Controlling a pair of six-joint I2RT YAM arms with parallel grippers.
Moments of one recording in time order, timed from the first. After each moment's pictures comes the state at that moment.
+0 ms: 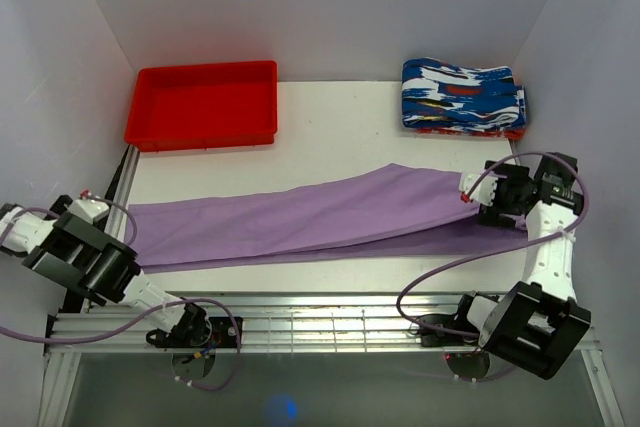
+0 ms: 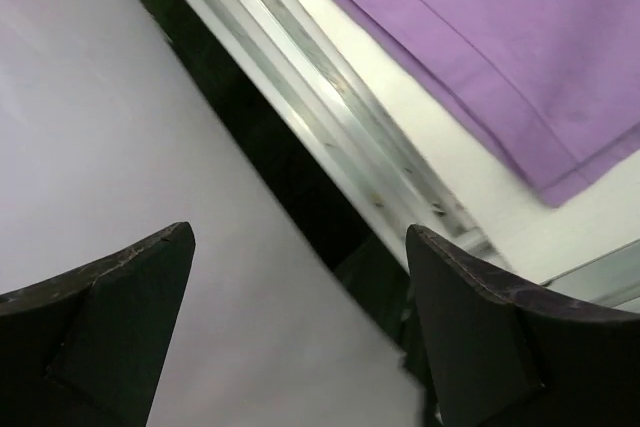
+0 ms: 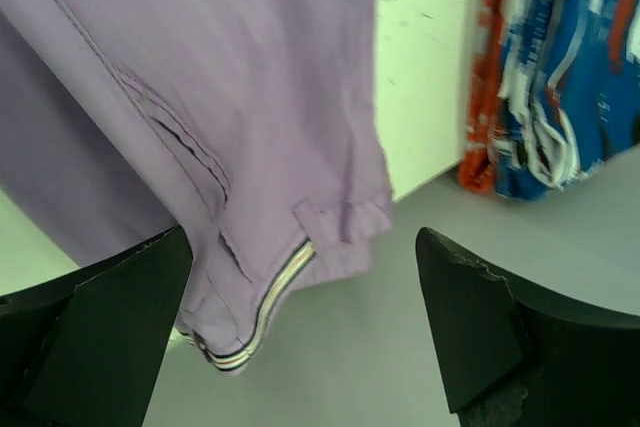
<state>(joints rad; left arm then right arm) 1.17 1.70 1.23 -0.97 0.62 1.96 -0.43 1.09 0.86 -0.81 -0.53 -1.83</state>
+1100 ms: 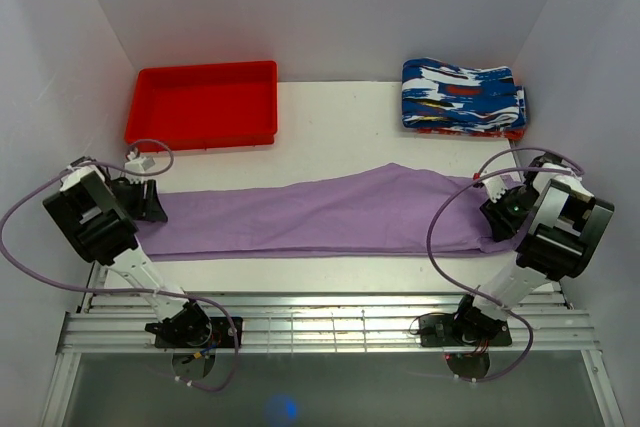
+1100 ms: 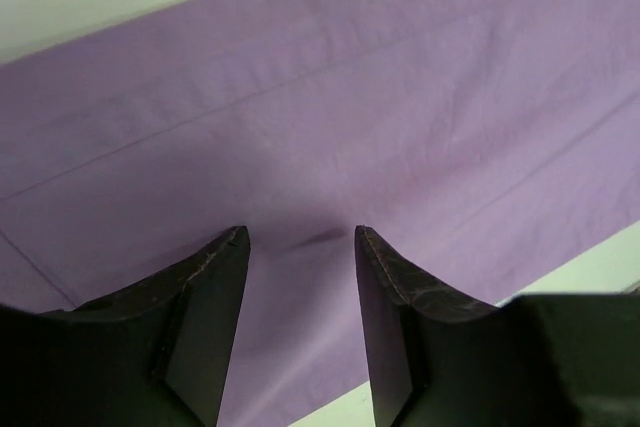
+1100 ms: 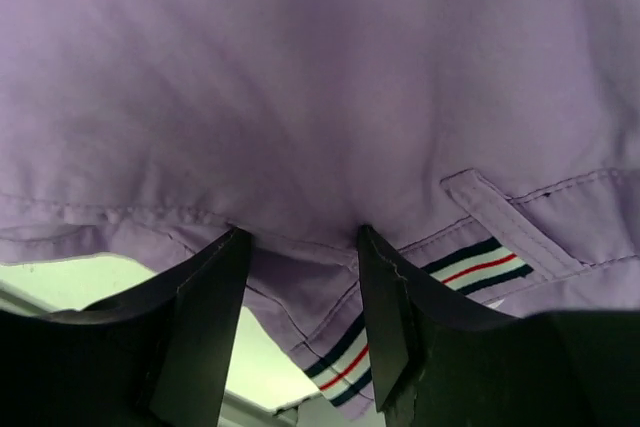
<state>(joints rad) 0.68 1.94 1.30 -0.95 0.56 0.88 -0.49 1.69 1.05 -0.90 -0.24 -1.29</state>
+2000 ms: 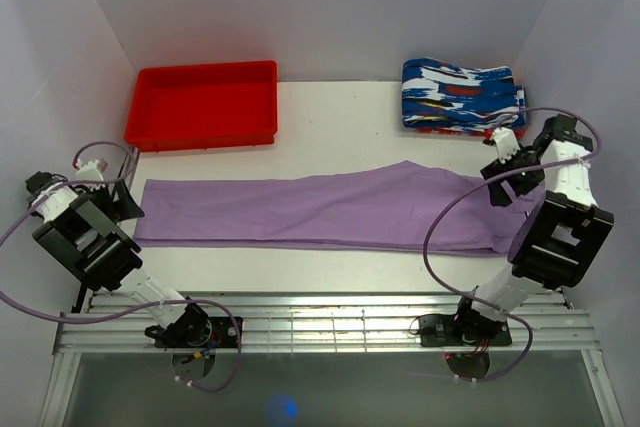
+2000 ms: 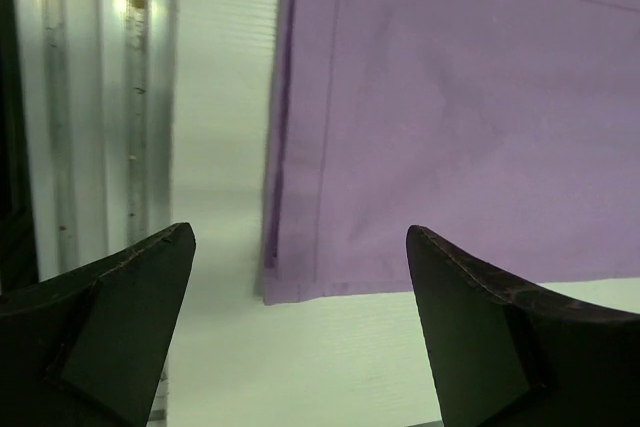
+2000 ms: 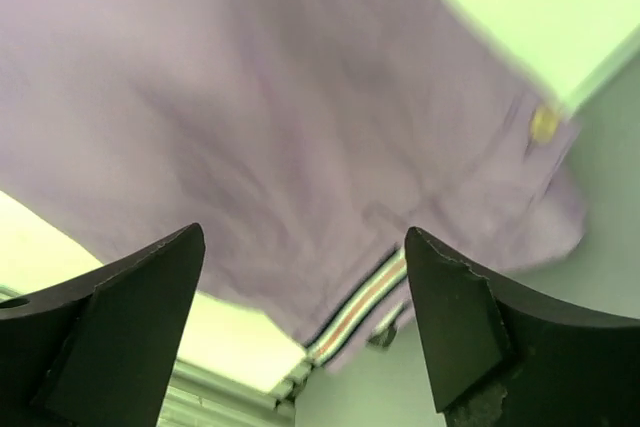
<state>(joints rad) 0.87 1.75 1.23 -0.75 0.57 0.59 -0.44 1.63 1.30 -1.00 -0.32 -1.08</state>
